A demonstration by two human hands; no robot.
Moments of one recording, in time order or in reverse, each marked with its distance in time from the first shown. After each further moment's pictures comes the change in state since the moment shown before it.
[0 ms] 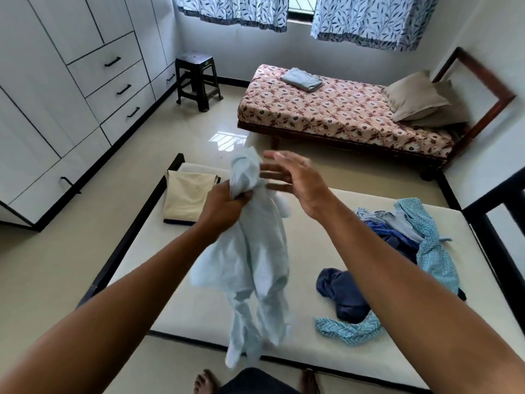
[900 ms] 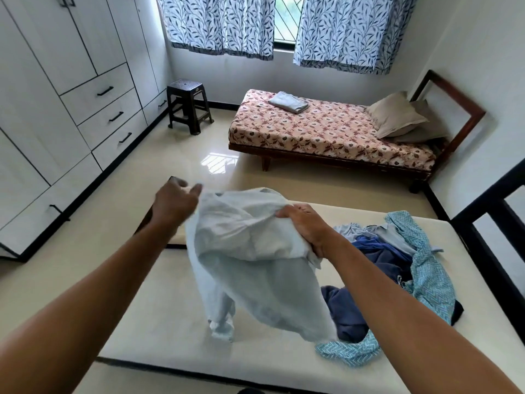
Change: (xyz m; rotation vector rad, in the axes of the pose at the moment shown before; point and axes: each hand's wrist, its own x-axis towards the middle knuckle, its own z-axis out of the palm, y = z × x) left_hand 0.054 0.007 -0.068 0.346 0.181 -0.181; right_hand -0.030 0.024 -0.028 -0.222 0.096 0.175
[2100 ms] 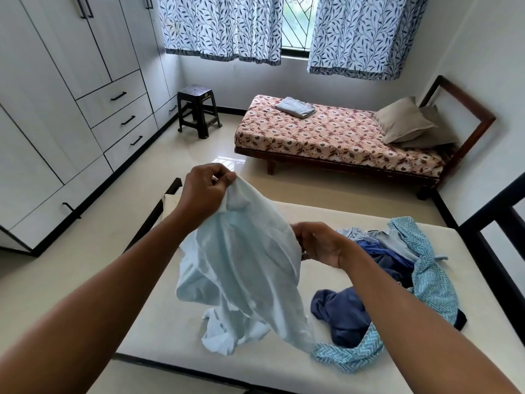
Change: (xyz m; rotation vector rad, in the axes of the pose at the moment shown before) left_hand -0.055 0.072 0.019 -0.312 -0.050 0.400; right_hand -0.019 0.031 -0.066 0.050 -0.390 0.202
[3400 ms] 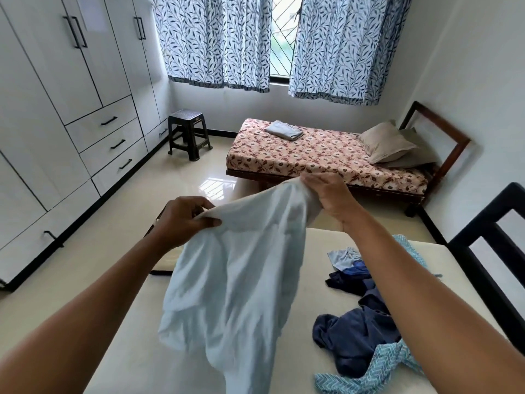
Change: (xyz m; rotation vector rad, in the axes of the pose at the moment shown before) left_hand 0.036 -0.066 -0.054 0.194 -0.260 0.138; right_hand 0.021 -0.121 -0.005 -0.121 0.561 -0.492
